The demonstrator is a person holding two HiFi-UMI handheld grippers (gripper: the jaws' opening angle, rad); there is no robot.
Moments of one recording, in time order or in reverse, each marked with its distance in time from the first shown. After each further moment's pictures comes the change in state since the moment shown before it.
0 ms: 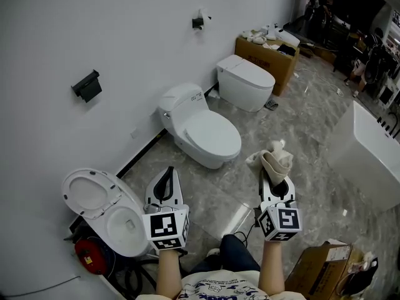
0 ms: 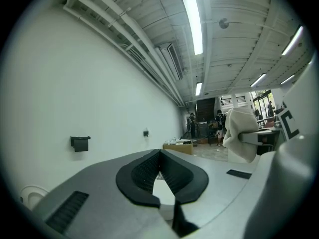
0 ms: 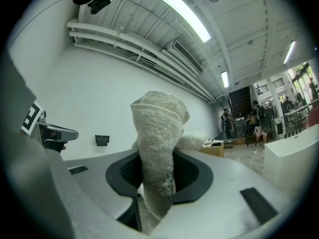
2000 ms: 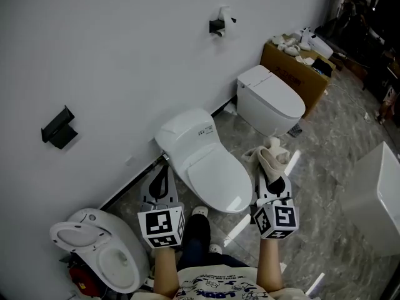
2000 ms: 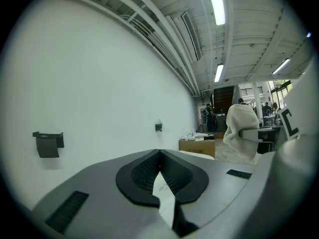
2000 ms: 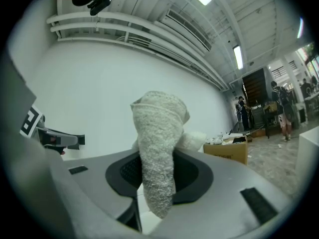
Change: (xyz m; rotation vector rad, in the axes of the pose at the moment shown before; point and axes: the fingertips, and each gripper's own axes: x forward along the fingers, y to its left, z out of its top) left arm 0.483 0.104 -0.011 -0.012 0.097 0.151; right arm 0.525 -0.087 -0.024 0.049 0.056 0.137
